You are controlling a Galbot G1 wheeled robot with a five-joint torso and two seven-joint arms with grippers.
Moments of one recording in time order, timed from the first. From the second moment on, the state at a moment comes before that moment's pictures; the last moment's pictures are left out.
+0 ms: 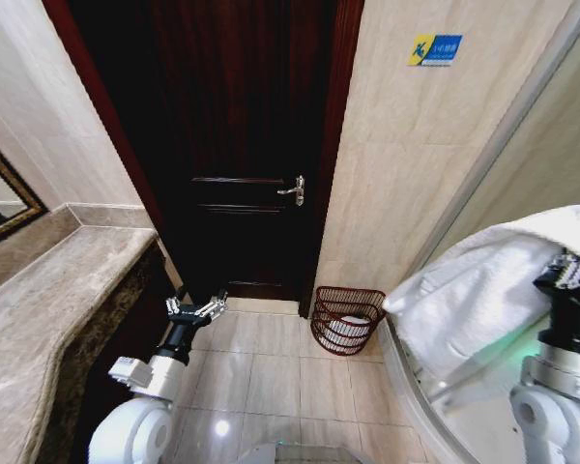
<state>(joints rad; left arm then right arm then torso) 1.75 -1.46 -0.71 -2.42 -0.39 0.09 0.16 -1.52 1.37 1.11 2.37 0.44 0.36 -0.05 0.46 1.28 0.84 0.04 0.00</state>
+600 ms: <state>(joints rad) 1.75 -1.46 -0.71 -2.42 -0.39 0.09 0.16 -1.51 1.37 1.09 2.37 0.46 0.35 -0.07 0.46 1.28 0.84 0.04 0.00</state>
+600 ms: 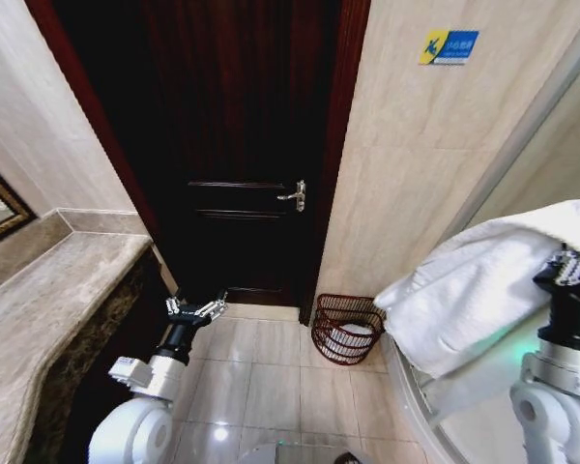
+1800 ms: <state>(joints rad) 1.75 -1.46 -0.71 -2.42 -0.39 0.09 0.16 -1.23 1.02 1.06 2.31 0.63 0.26 -0.12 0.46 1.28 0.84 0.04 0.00</state>
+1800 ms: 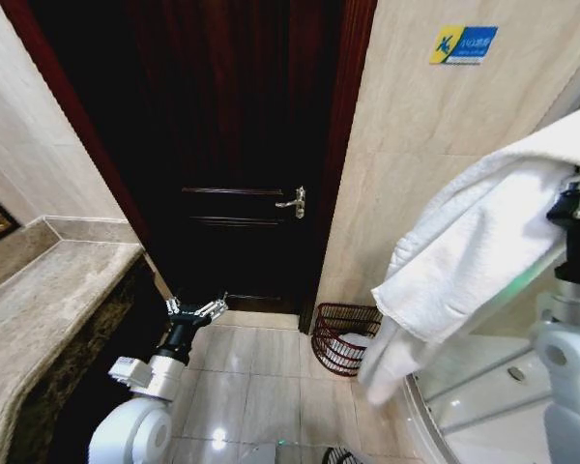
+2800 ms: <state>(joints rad) 1.75 -1.46 -0.71 -2.42 -0.39 0.09 0.16 -0.95 0.83 0.98 2.22 0.72 0.23 -0.13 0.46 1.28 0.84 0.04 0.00</state>
